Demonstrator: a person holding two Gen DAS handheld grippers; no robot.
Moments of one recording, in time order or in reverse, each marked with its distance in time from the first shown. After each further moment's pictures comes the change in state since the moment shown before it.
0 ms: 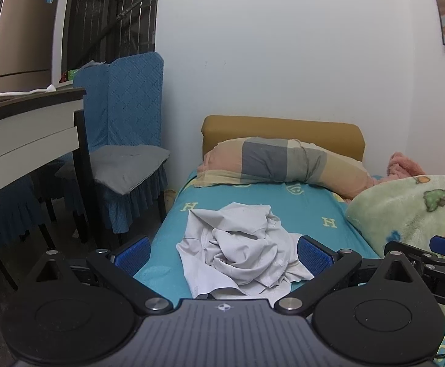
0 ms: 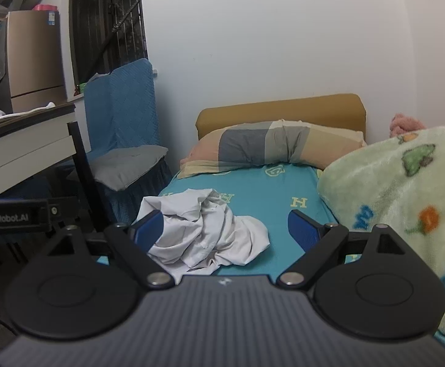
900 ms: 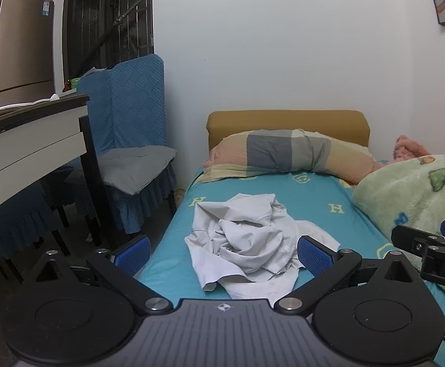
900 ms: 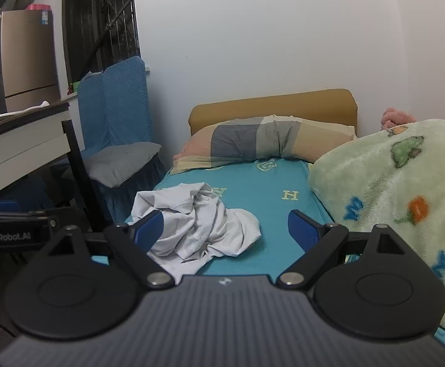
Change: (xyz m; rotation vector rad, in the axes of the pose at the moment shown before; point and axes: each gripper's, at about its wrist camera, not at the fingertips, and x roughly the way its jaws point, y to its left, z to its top) left arm -0.013 -0.032 -0.002 0.061 0.014 0.052; right arm -0.008 -0.004 -0.006 0.037 0.028 -0.021
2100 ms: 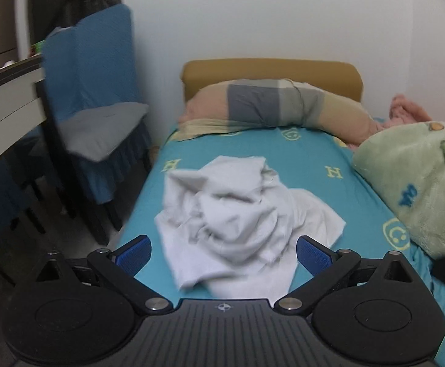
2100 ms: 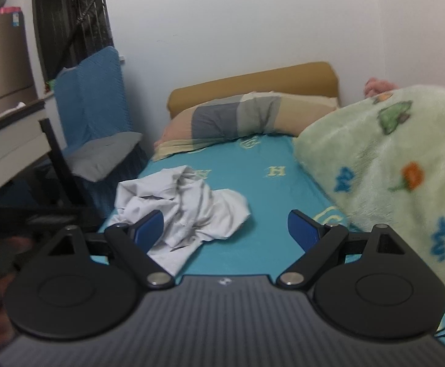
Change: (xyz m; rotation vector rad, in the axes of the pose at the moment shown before) left arm 0.136 -0.019 0.026 0.071 0.215 -0.084; right arm 0.025 -0.012 -0.014 0.098 0.065 -0.050
